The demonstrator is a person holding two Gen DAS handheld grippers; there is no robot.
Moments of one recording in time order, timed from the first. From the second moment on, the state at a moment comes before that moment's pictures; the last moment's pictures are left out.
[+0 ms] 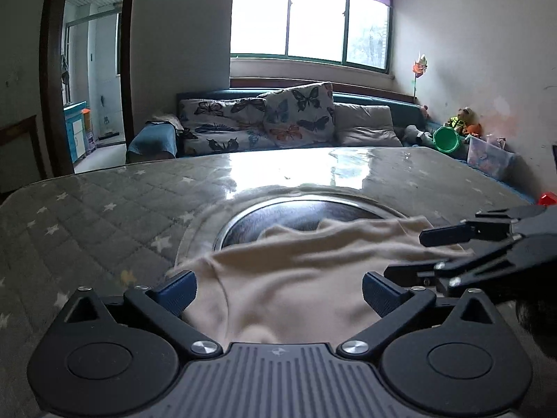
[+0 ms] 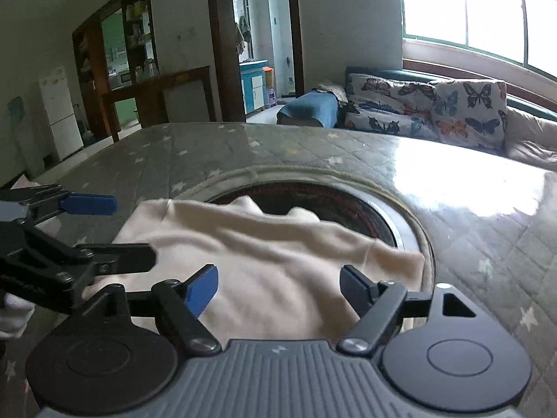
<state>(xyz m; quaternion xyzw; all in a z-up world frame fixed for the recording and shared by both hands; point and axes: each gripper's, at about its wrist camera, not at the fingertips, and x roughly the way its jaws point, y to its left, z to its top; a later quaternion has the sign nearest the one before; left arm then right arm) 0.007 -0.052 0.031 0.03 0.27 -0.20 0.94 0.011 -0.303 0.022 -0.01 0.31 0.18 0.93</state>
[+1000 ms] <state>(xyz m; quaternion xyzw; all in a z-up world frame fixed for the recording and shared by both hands) -0.022 0.013 0.023 -0.05 0.28 -0.10 0.95 -0.008 -0.294 -0.001 -0.04 0.33 0.18 0.93</state>
